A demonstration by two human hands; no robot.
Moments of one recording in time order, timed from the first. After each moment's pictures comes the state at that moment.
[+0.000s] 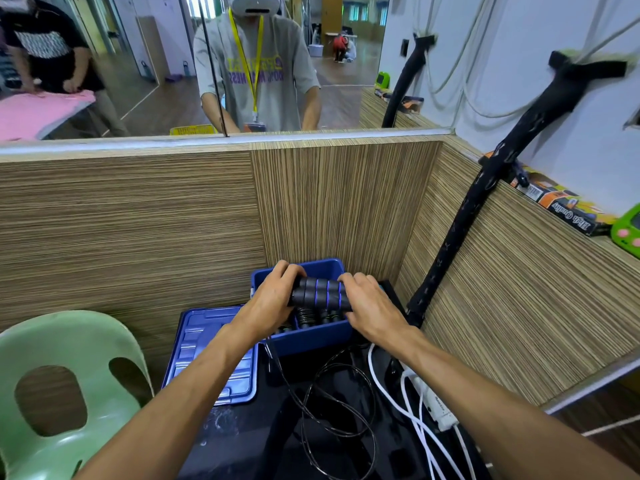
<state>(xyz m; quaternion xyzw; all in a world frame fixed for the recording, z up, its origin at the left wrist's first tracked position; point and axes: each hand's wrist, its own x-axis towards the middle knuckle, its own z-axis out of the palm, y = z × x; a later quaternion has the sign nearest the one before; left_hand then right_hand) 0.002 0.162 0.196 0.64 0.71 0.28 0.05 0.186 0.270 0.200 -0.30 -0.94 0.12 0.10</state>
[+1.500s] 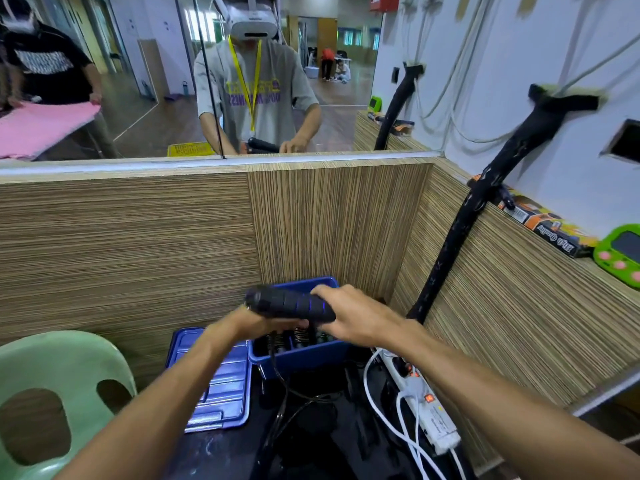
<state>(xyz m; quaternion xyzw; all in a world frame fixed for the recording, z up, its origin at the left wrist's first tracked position) -0.031 0.175 0.194 0.63 0.66 0.28 0.29 0.178 0.261 0.266 -0.18 -0.96 0.23 0.05</state>
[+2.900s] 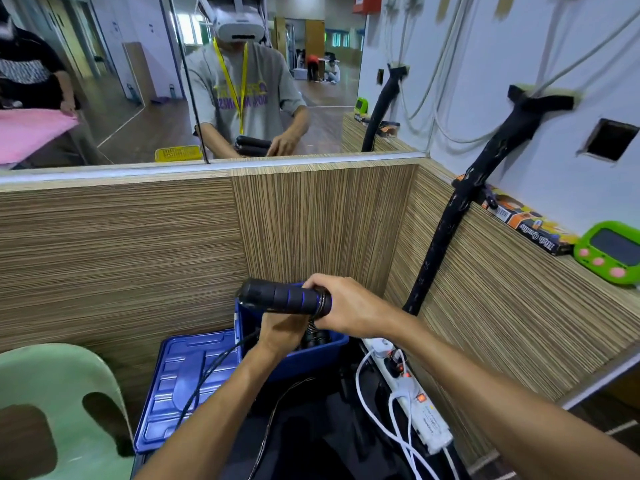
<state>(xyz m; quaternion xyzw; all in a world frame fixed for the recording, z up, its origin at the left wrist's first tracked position) 0.058 0.201 0.201 0.42 0.73 0.51 0.20 0.184 0.269 0.285 -0.20 -0.91 0.34 0.10</state>
